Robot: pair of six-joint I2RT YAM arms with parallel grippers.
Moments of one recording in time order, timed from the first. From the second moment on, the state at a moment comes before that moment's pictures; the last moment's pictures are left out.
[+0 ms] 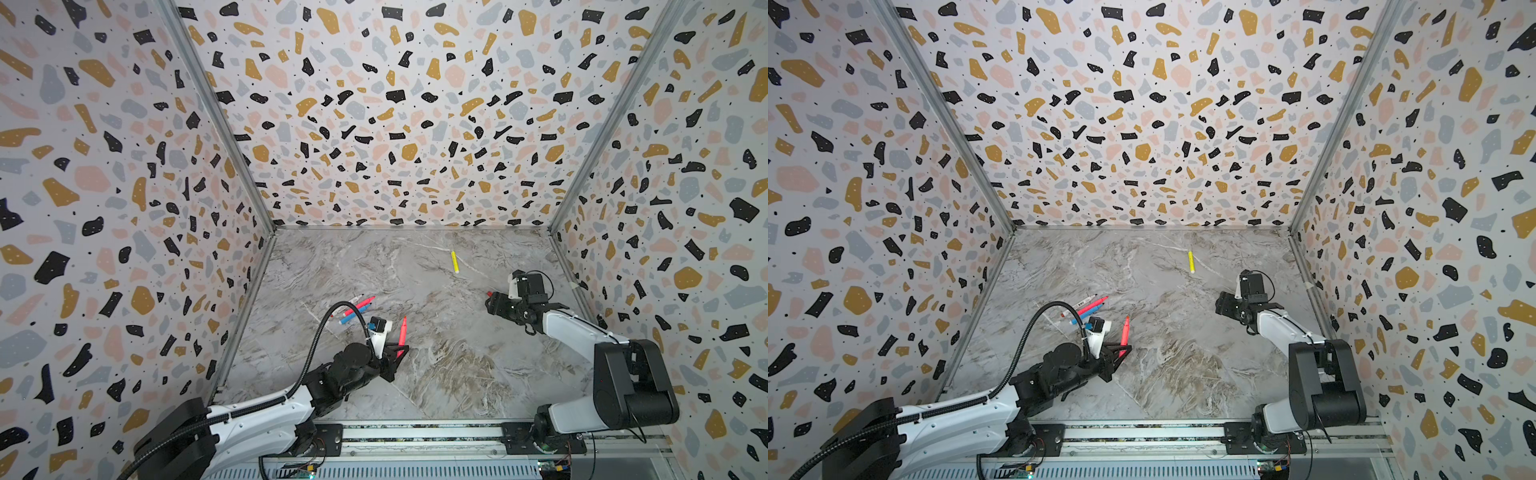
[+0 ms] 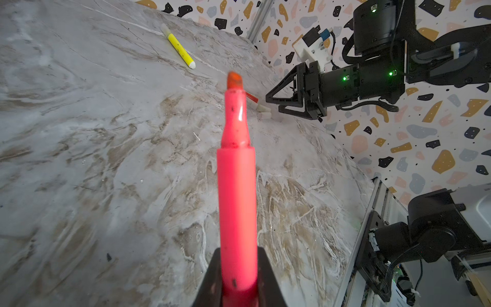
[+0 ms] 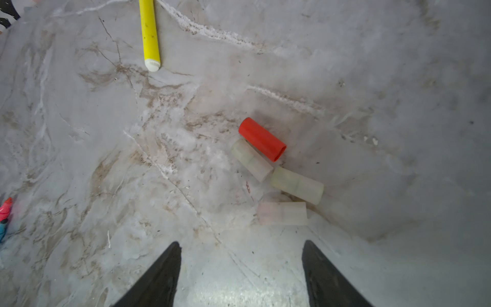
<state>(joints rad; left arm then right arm) -0.94 0.95 0.23 0.38 0.00 -0.56 0.12 1.45 0.73 -0.18 -0.16 0.38</state>
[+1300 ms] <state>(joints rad) -0.94 0.96 0.23 0.38 -0.01 -0.56 0.11 1.62 0.78 -0.11 -0.20 0.32</state>
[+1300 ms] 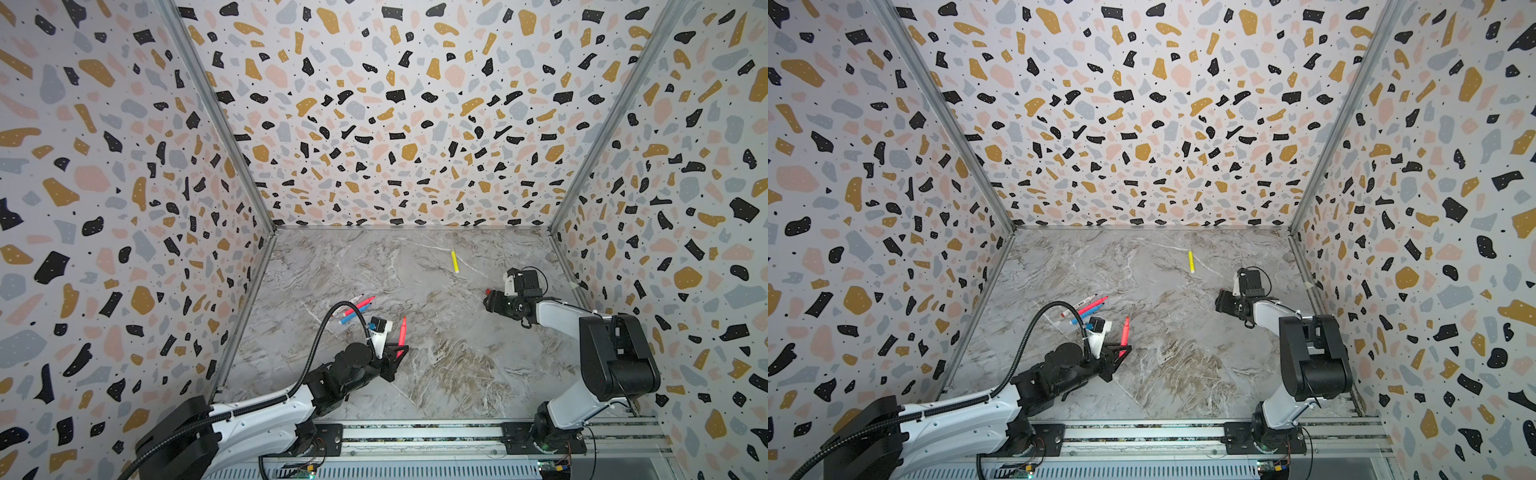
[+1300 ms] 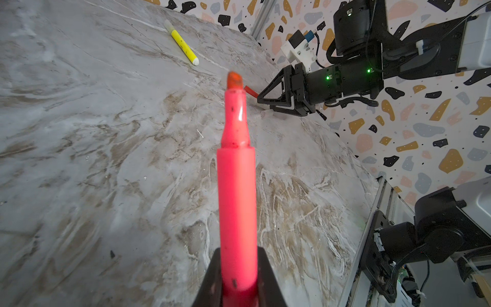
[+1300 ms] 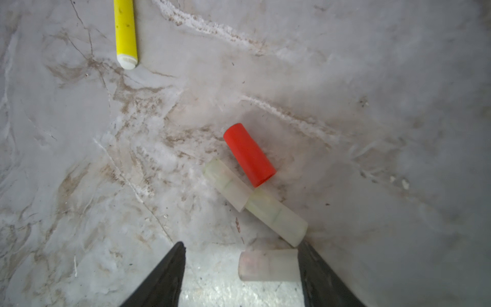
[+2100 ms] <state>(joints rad) -0.94 0.95 0.23 0.38 -0.01 -0.56 0.45 1.71 0.86 -0.06 -0.26 0.35</state>
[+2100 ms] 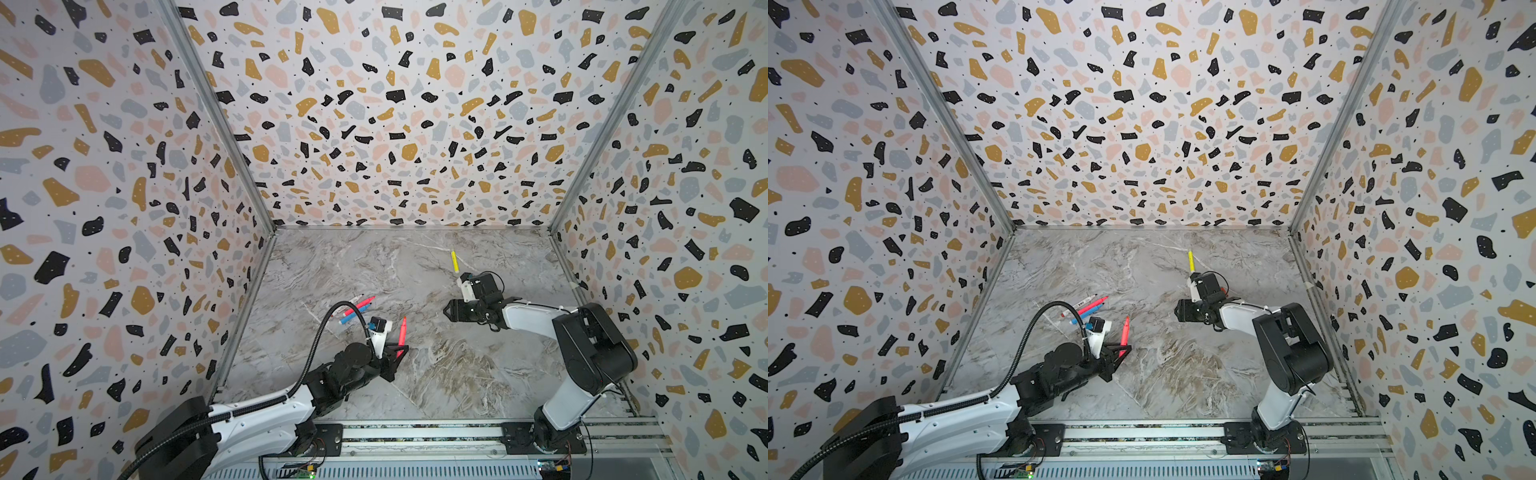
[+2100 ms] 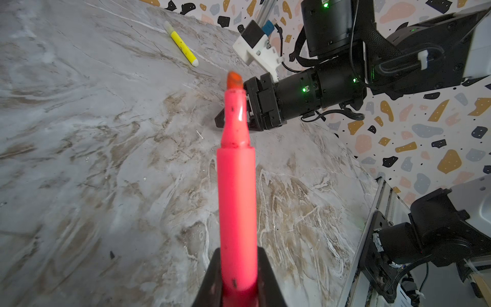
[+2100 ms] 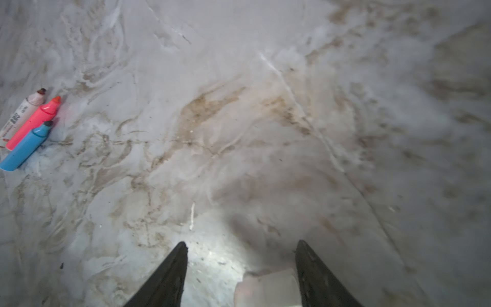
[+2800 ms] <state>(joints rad) -0.94 0.91 0.22 0.38 -0.02 -0.56 0.51 1.60 0.86 -0.18 -0.12 0.39</state>
